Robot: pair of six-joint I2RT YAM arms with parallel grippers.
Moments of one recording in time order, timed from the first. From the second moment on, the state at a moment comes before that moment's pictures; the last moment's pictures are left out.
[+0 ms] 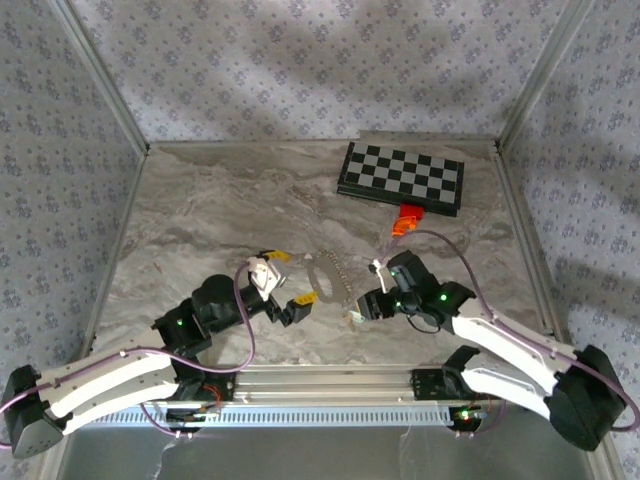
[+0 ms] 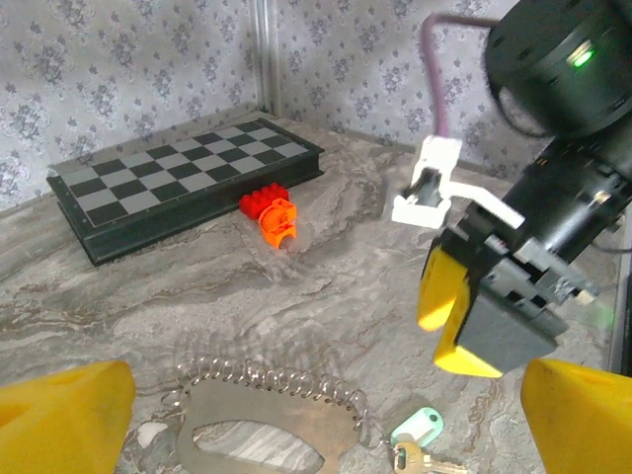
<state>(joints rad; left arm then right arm) -1.02 0.69 0.44 0.09 -0.03 -0.05 0.71 0.93 0.53 -0.46 -0.18 0.30</state>
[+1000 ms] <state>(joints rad) -0.91 0.41 0.39 -0.33 -0.64 -0.28 0.54 0.55 0.49 -0.46 0.18 0.23</state>
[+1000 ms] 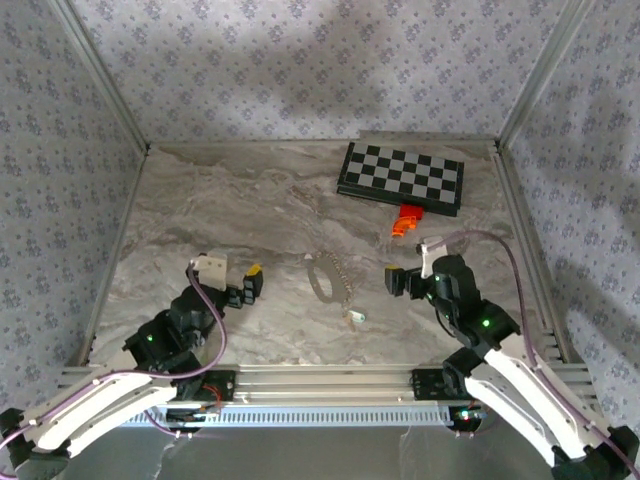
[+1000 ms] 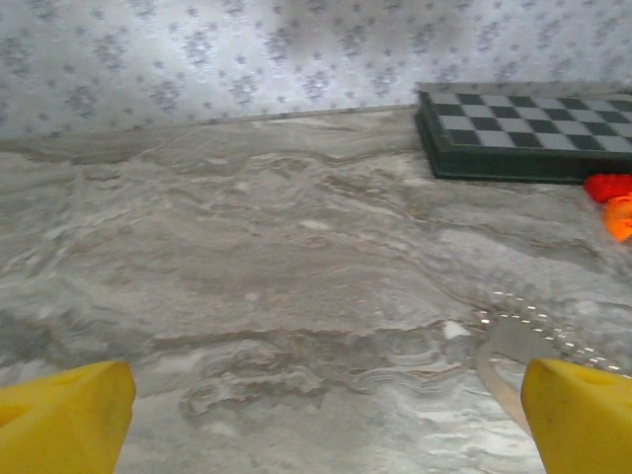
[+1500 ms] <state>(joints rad) -0.84 0.48 0.36 -0.40 -0.83 -0.36 0.46 0.39 0.34 -0.37 0.37 0.17</state>
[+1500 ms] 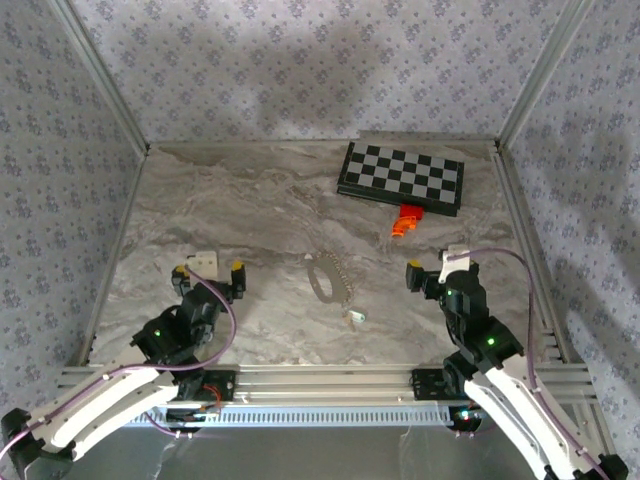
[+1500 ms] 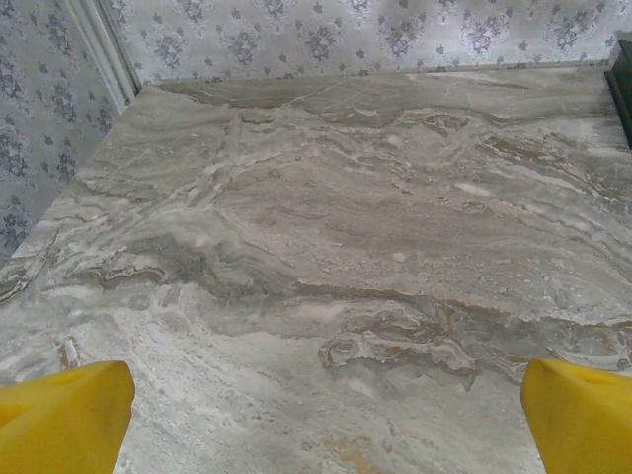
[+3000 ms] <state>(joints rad) -0.23 0.82 0.14 0.26 -0.55 0.00 0.23 0.69 0.12 0.17 0.32 -0.04</state>
